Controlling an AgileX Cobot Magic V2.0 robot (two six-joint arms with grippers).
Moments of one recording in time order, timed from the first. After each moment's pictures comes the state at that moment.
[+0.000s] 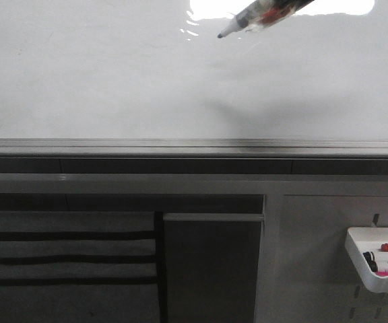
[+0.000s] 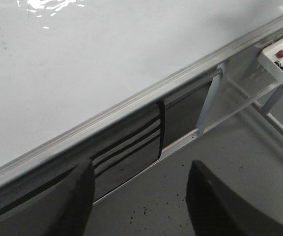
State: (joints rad) left arm -0.34 0.89 -0.78 -0.31 0.67 0.43; right arm 0.34 1.35 -1.22 0.55 0.80 -0.61
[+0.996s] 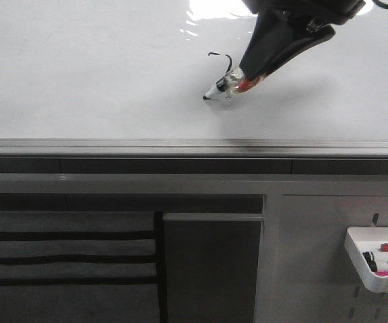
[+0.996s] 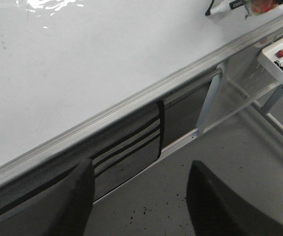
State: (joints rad) left arm -0.34 0.89 -0.78 -0.31 0.67 0.43; right arm 0.42 1.51 -1.20 0.41 0.64 -0.59
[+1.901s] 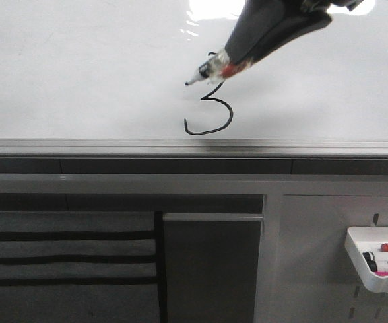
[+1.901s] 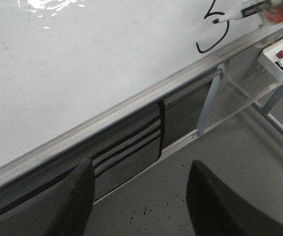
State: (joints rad) left arm -0.34 0.89 -0.78 -0.31 0.67 0.43; right arm 0.47 1.38 -1.14 0.50 0.67 -0.55
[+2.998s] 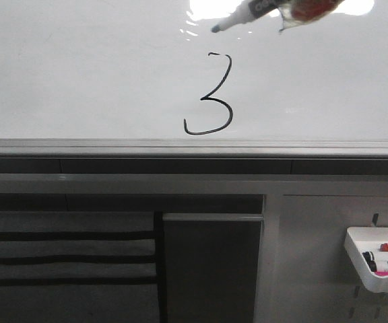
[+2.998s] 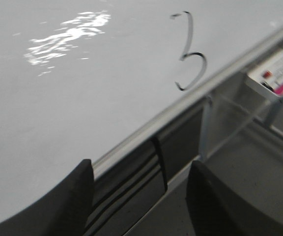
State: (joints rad) left arm -0.46 0.92 -0.81 -0.37 0.58 0.63; right arm 0.51 1.00 -0.97 0.50 0.79 -1.13
